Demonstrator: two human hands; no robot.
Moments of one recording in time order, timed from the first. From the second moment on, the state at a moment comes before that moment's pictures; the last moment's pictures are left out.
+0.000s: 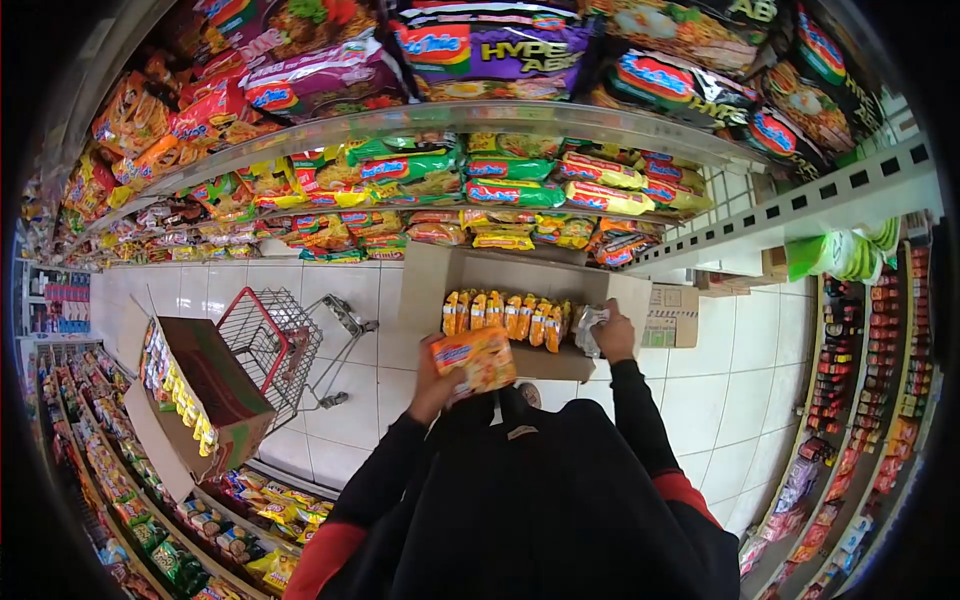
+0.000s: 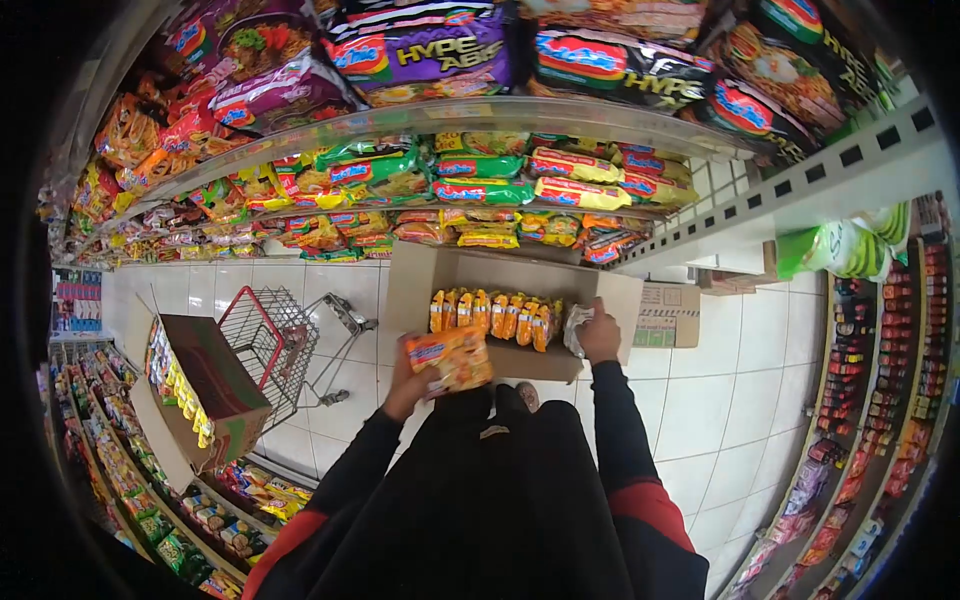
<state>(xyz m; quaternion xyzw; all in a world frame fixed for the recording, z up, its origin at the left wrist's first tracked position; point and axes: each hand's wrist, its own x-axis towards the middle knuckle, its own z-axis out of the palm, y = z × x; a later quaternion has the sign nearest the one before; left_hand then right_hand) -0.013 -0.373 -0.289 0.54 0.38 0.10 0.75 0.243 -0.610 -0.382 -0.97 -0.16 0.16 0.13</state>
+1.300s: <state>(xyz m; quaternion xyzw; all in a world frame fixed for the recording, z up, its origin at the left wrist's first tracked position) 0.182 -0.516 -0.437 0.94 0.10 -0.16 0.29 0.219 -0.709 -0.308 -0.90 -0.13 0.18 0.38</state>
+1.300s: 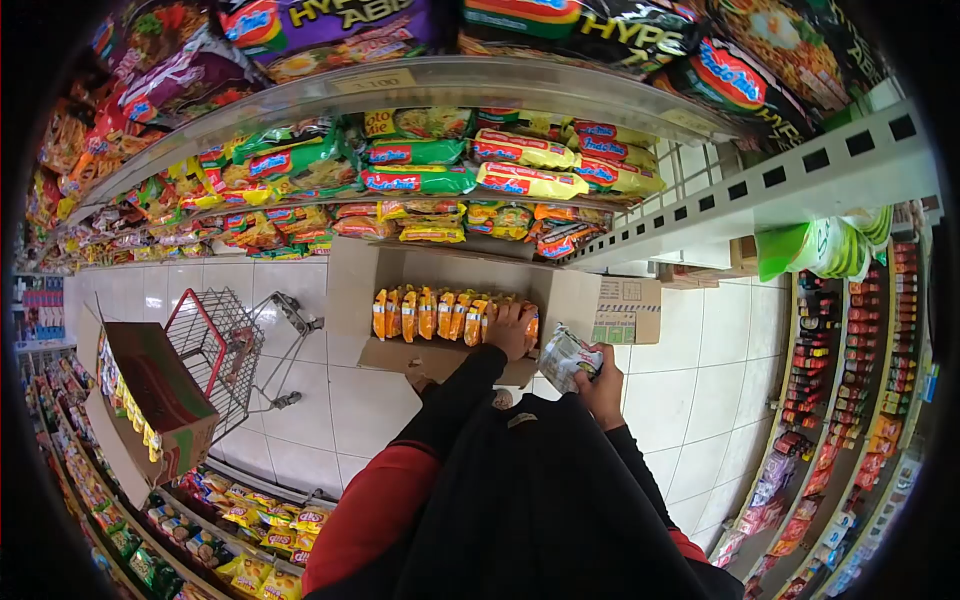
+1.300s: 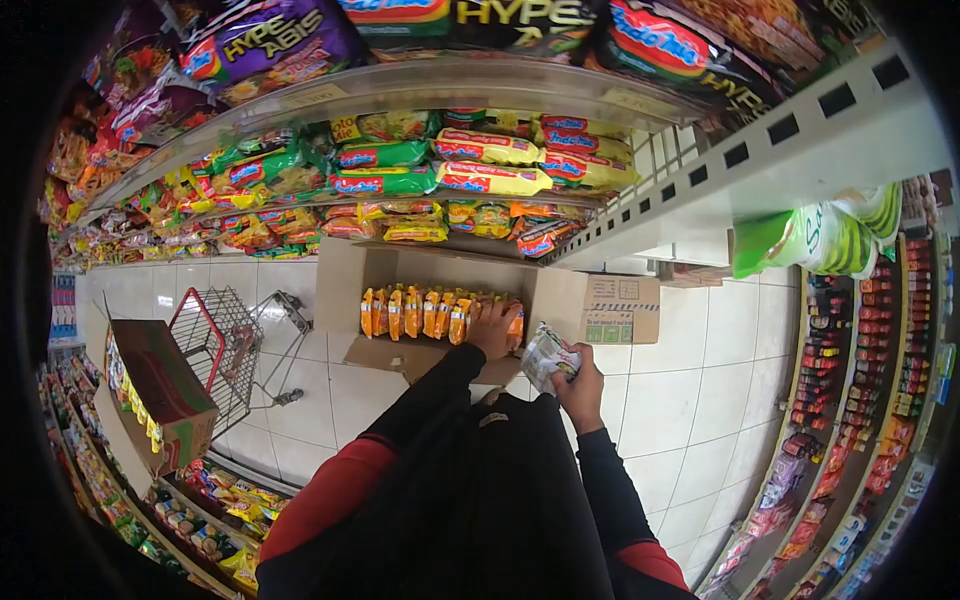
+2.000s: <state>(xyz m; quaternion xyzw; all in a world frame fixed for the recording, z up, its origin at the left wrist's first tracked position) -0.188 -0.405 -0.179 0.83 0.45 0.15 0.29 0.186 -0.541 -0.184 -0.72 -0.38 0.33 0.48</state>
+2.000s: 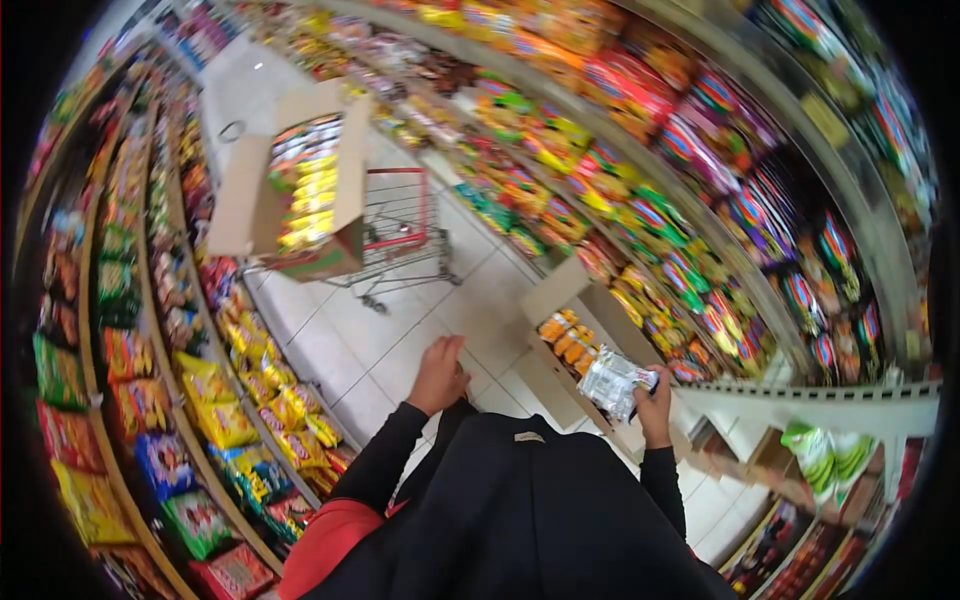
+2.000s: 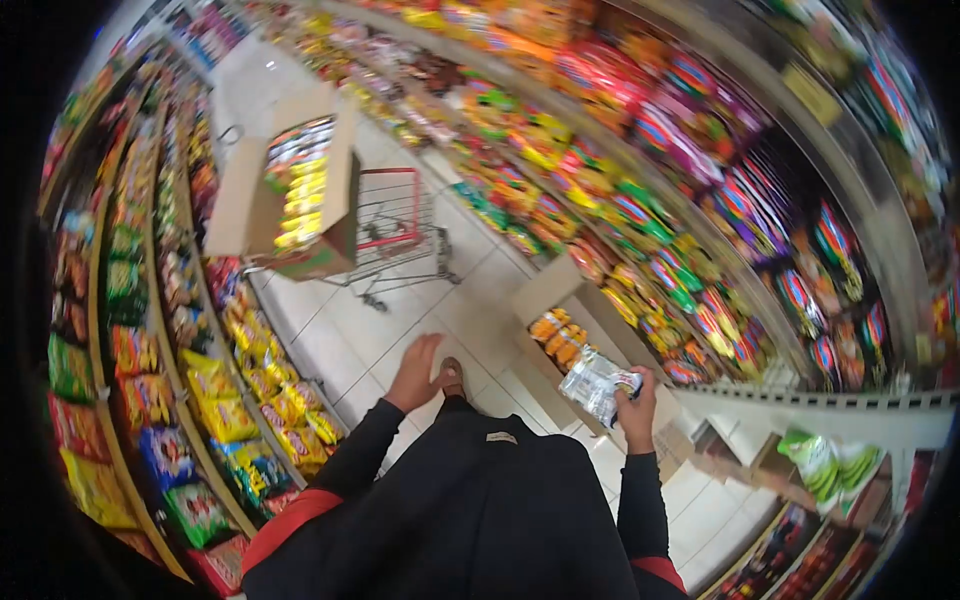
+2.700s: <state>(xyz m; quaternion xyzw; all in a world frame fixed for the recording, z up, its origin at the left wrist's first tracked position) -0.536 -0.153 -0.079 0.72 0.67 0.08 0.12 -0.248 -0.069 -0.034 -0.46 -0.55 0.50 0.49</state>
